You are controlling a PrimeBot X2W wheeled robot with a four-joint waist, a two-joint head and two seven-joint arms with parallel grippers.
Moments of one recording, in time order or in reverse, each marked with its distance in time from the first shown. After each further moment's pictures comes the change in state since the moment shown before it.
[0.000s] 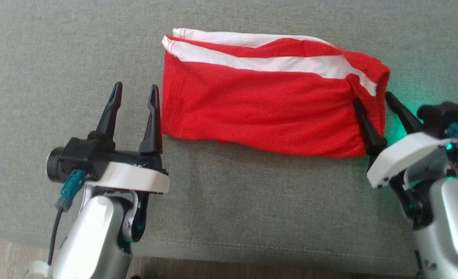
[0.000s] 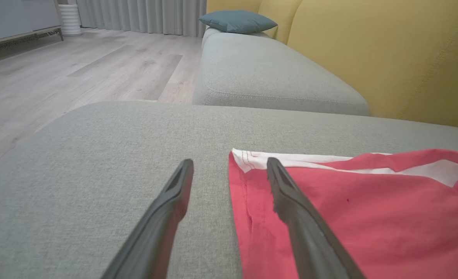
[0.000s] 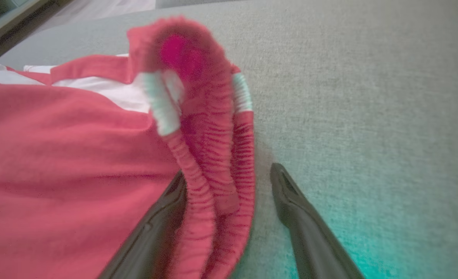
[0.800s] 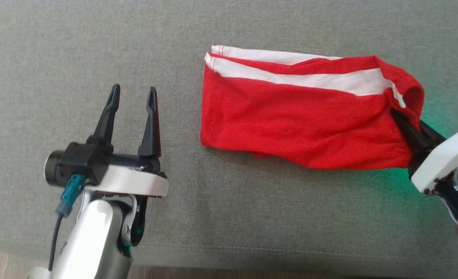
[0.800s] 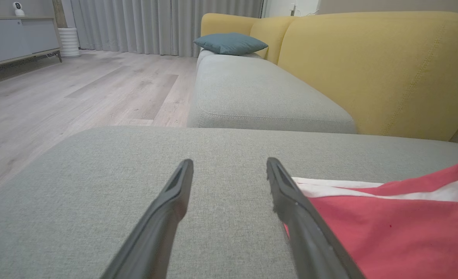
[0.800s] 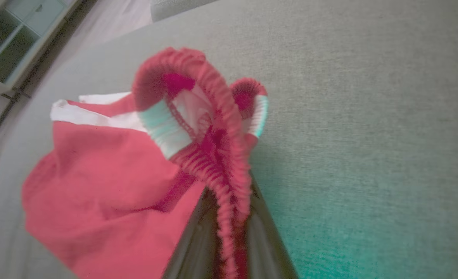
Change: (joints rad) left arm 0.010 -0.027 0.034 -0.004 0.048 -0.026 -0.006; right arm 0.036 -0.213 -0.010 -0.044 0.414 0.000 0.204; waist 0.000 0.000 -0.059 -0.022
